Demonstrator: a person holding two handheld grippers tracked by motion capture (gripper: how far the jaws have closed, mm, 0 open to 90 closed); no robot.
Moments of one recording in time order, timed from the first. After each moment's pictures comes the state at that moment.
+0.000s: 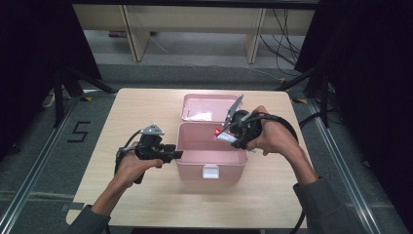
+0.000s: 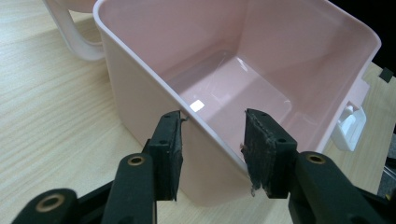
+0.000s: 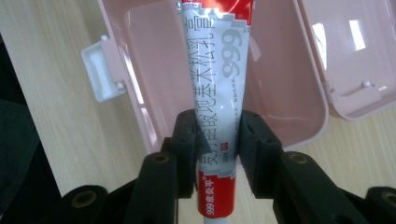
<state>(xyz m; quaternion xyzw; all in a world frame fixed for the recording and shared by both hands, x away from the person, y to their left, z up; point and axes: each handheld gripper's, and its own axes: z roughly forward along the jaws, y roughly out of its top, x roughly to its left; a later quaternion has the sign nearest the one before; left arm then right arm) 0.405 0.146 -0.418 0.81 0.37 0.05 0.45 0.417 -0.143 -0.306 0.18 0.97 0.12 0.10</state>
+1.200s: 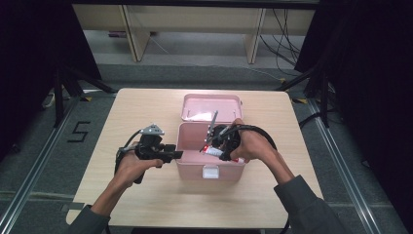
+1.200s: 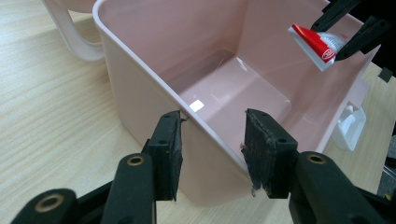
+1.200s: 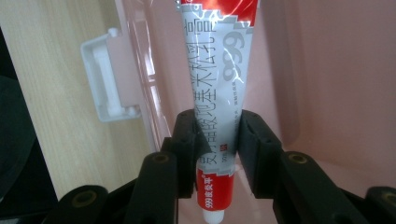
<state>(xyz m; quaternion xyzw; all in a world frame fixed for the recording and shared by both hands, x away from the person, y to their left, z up) 0.405 0.146 -0.418 0.81 0.37 0.05 0.45 0.429 -0.106 -0.360 0.11 0.99 0.06 0.07</state>
